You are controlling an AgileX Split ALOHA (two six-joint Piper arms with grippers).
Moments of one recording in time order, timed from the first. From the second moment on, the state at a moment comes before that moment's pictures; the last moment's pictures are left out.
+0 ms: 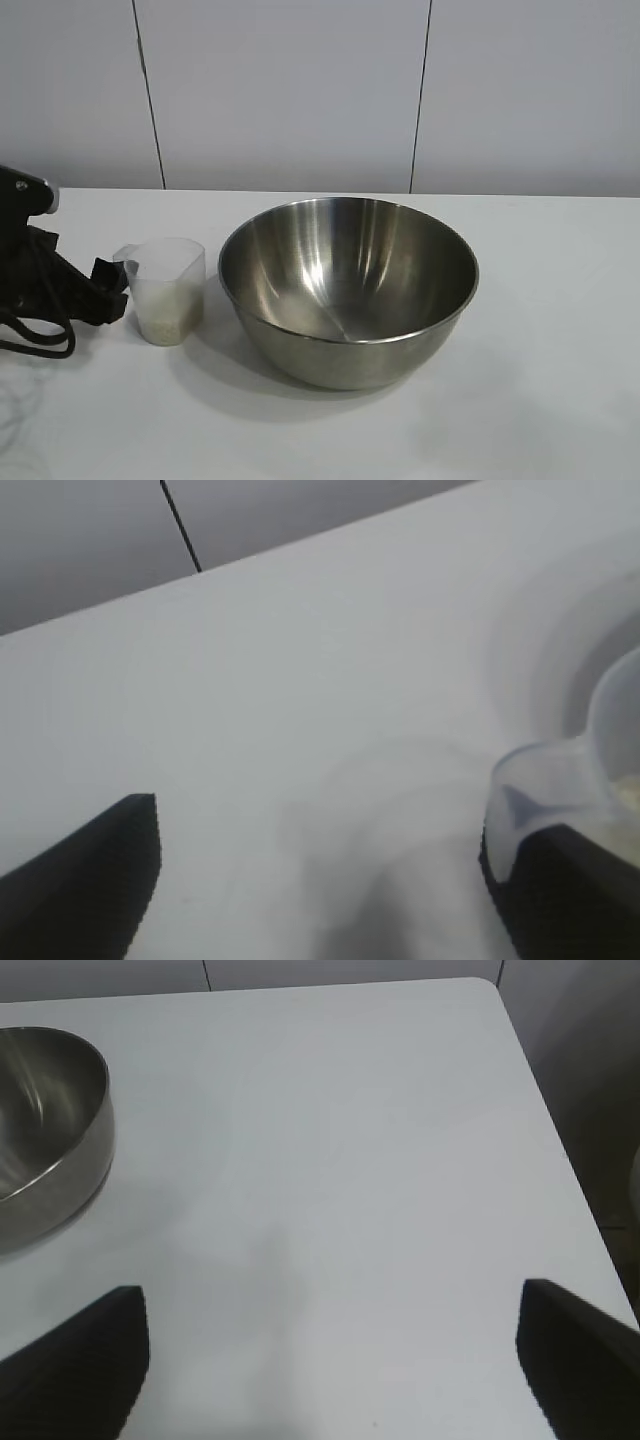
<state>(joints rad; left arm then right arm) -0.28 2.10 -0.52 -0.07 -1.15 0.28 -0.06 -0.02 -0.47 -0.06 1.08 0.00</state>
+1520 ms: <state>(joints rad) -0.28 1.80 -0.55 0.08 -1.05 0.30 -0.06 -0.02 -0.47 -0.05 1.08 0.01</state>
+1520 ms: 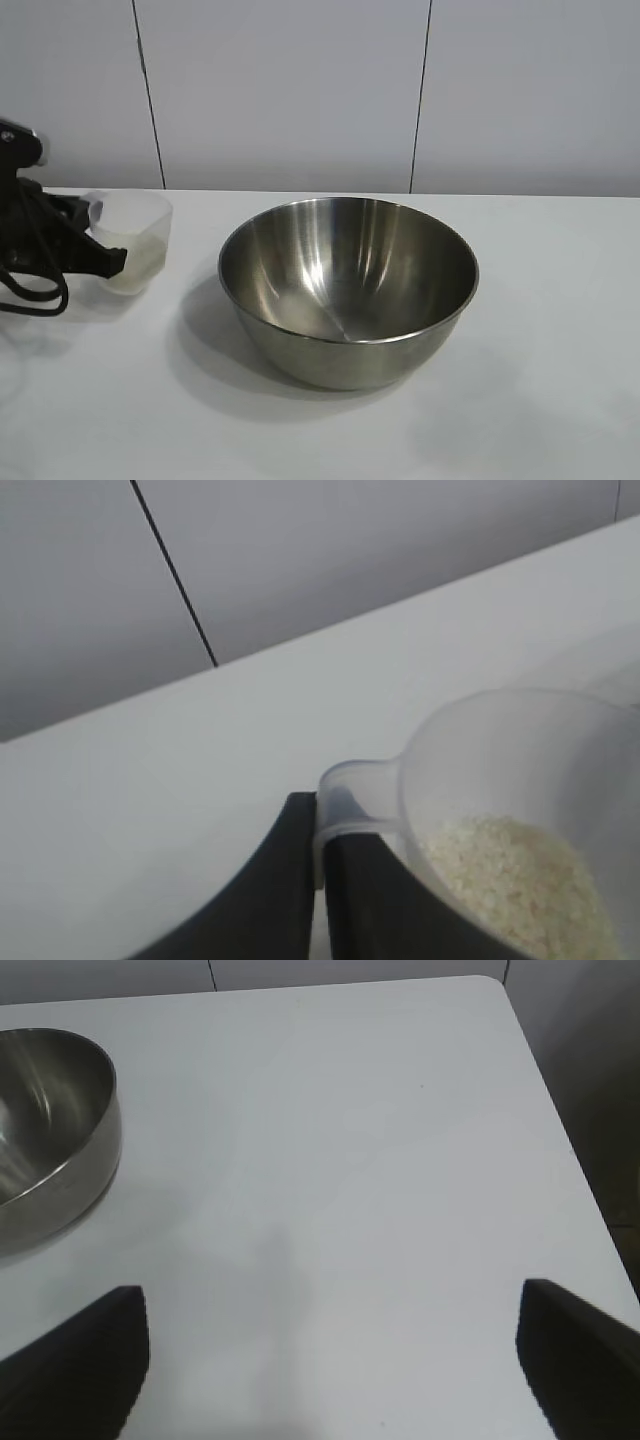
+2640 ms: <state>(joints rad) -0.71 1.80 -1.14 0.38 -0.10 0.86 -0.06 -0.02 -0.47 -0.05 1.08 0.01</state>
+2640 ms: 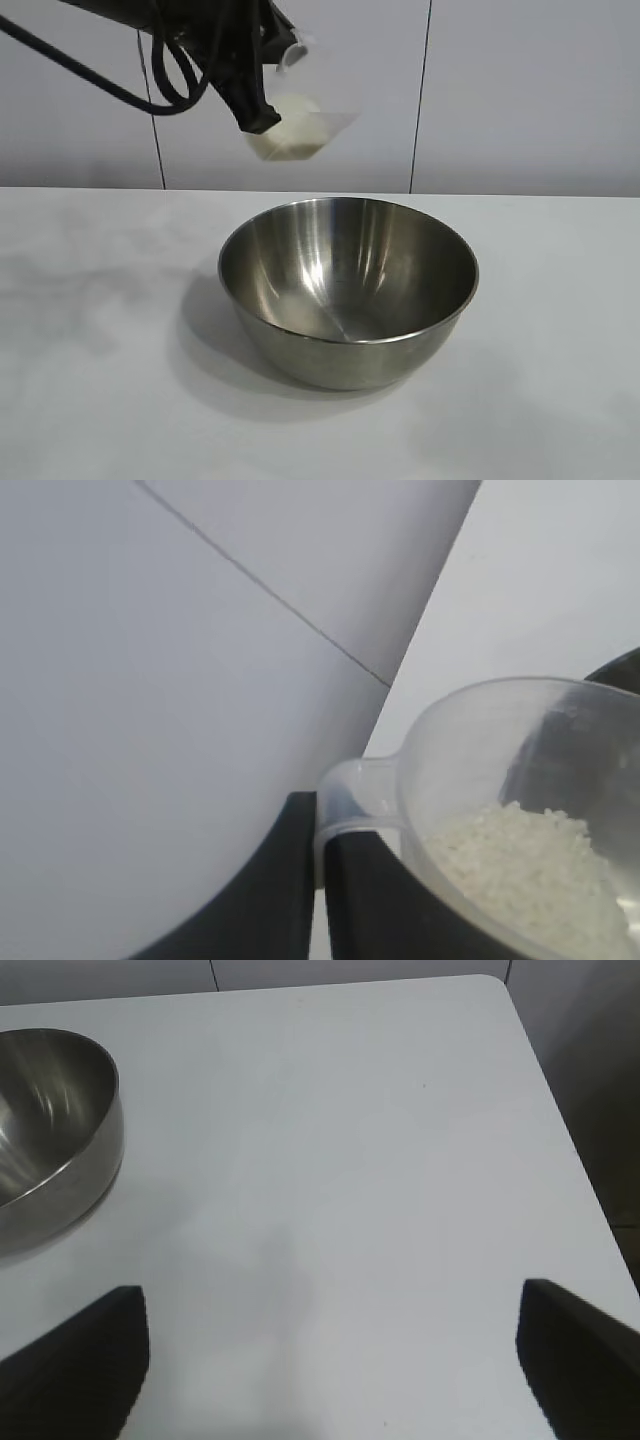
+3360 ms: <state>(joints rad) -0.71 1.90 -1.14 0.51 -0.39 1.63 -0.06 -0.02 -0.47 -0.04 1.08 0.01</state>
